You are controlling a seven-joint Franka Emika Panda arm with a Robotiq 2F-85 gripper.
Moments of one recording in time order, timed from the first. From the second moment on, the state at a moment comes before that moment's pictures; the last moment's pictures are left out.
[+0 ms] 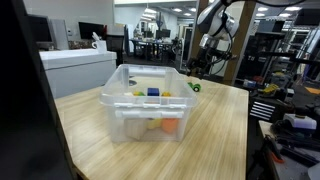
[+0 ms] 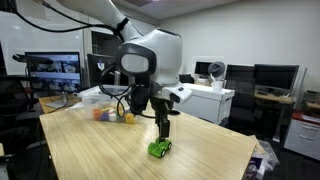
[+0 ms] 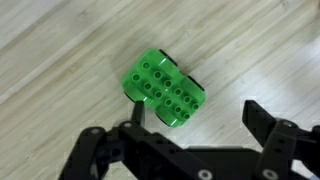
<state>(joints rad) -0.46 0.33 -0.21 -2.06 0.47 2.37 -0.25</state>
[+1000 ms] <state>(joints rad) -0.47 0.44 -0.20 -1.93 0.31 2.35 -0.55</state>
